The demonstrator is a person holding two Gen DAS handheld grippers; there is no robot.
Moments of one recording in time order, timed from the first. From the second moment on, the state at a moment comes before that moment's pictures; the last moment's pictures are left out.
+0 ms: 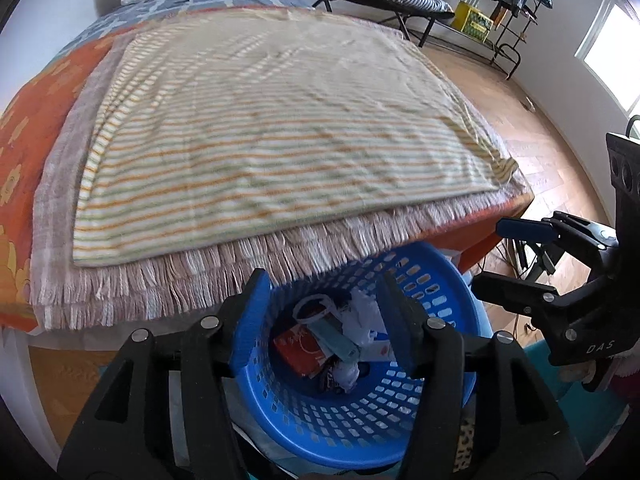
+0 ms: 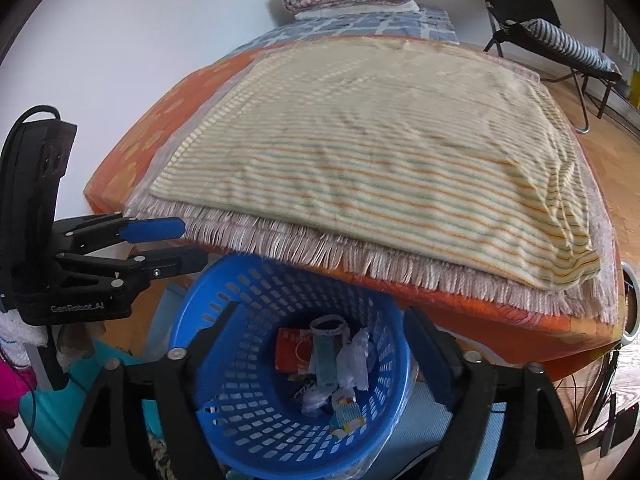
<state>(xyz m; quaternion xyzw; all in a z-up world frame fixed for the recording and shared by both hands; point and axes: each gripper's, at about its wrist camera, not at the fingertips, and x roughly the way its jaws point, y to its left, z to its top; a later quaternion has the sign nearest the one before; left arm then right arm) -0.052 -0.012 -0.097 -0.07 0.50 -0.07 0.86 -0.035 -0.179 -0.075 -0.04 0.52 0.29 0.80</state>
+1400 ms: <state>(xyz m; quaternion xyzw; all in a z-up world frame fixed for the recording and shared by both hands) 0.009 0.005 0.020 -0.07 0.36 -0.01 0.93 0.040 -0.176 0.022 0.00 0.41 0.28 0.87</state>
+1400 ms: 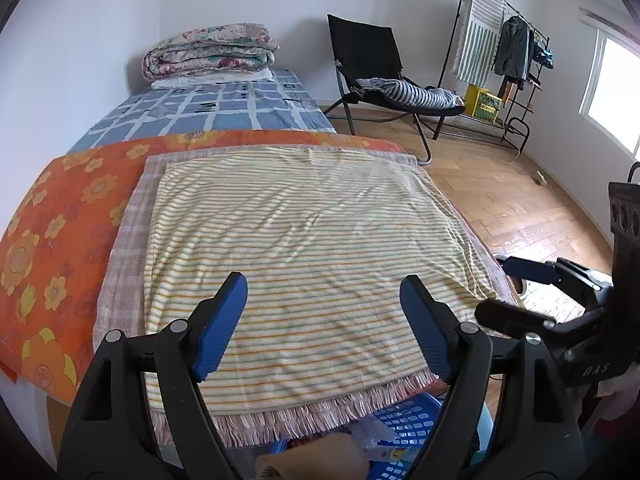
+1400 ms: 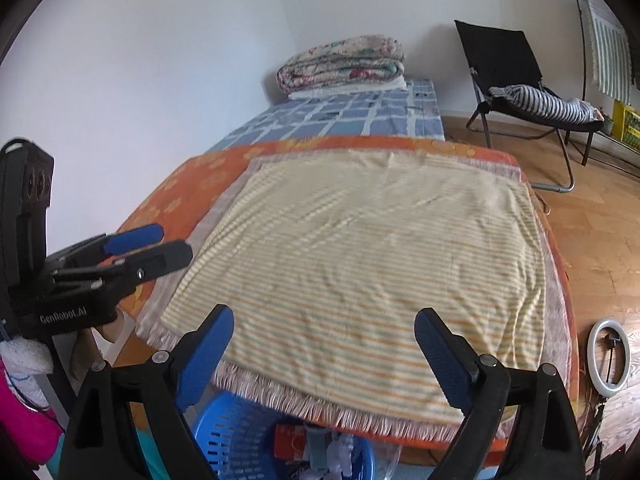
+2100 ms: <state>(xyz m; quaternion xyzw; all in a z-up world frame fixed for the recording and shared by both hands) 0.016 0.022 0.010 -0.10 0.36 0.01 0.93 0.065 -0.165 0.010 0.02 0.43 0.28 0.86</state>
